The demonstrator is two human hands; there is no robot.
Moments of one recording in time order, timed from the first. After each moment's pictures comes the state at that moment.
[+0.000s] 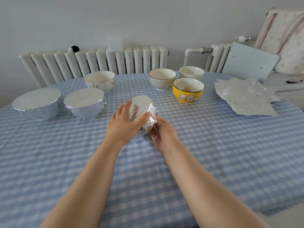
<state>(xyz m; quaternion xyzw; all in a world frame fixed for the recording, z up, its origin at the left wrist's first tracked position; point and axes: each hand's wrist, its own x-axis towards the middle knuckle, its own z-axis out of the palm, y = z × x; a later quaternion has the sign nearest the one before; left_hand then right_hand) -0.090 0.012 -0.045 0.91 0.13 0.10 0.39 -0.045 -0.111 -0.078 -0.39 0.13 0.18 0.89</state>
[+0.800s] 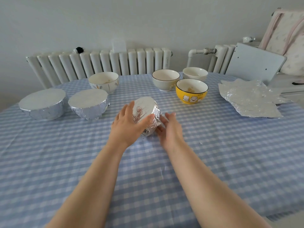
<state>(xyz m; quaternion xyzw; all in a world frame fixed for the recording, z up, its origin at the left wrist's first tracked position) -0.092 0.010 -0.047 0.91 0.12 0.10 0.39 -0.041 -0.114 -0.065 -0.43 0.15 0.14 0.88</state>
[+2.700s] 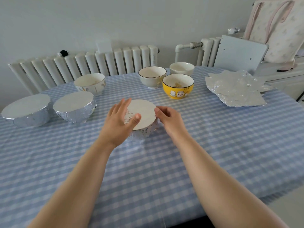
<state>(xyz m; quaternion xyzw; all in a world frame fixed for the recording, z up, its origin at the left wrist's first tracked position) -0.079 0.013 -0.059 0.93 -0.01 0.14 0.33 -0.029 -0.173 -0.074 -0.74 -0.06 0.01 0.67</state>
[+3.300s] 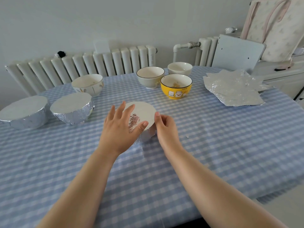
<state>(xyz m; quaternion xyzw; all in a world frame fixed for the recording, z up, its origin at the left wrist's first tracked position) -0.091 -0.004 -0.061 0.97 0.01 0.14 0.18 -0.061 -0.156 -0.085 -0.70 0.01 -0.01 0.72</state>
